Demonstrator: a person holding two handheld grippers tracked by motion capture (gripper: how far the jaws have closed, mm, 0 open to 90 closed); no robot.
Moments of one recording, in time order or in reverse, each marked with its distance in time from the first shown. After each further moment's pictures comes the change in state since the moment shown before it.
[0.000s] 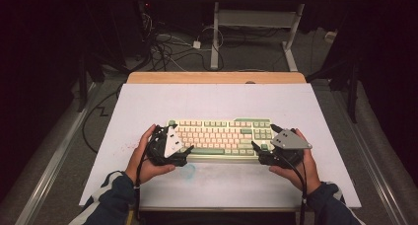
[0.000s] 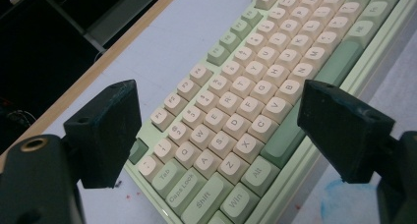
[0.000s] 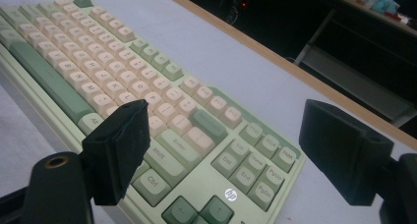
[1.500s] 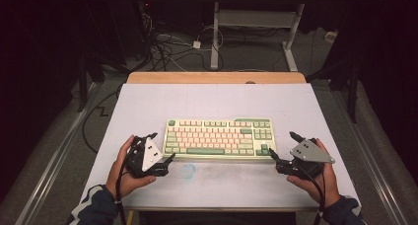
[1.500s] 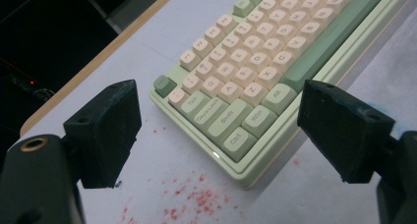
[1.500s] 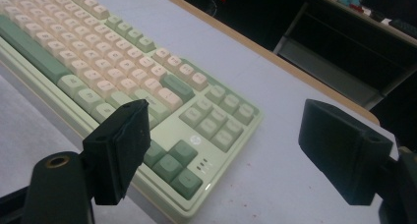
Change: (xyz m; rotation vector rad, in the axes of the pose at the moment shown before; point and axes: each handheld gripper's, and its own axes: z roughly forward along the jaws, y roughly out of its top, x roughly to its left) left arm 0.024 -0.020 -0.048 -0.013 0.086 -0.004; right arm -0.014 -0.026 -0.040 0.018 -0.085 0.003
